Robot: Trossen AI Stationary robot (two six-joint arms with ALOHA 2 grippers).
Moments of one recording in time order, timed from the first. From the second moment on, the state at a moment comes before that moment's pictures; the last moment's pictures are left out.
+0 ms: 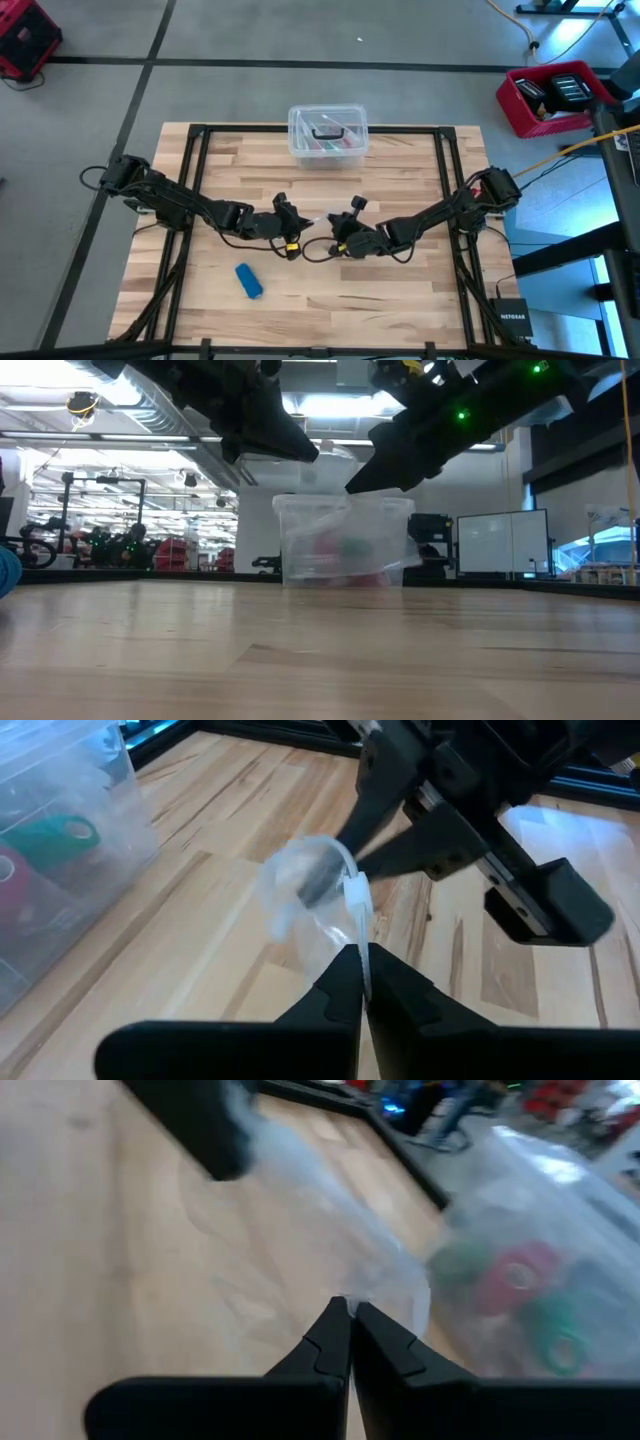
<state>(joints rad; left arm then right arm) -0.26 1.49 0.83 0.15 -0.50 -0.33 0.33 1.75 0.90 0.24 0.85 0.06</state>
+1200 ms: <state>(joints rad) -0.34 1.49 0.83 0.02 -0.59 -0.23 0.44 1.46 0.90 -0.05 0.45 0.16</state>
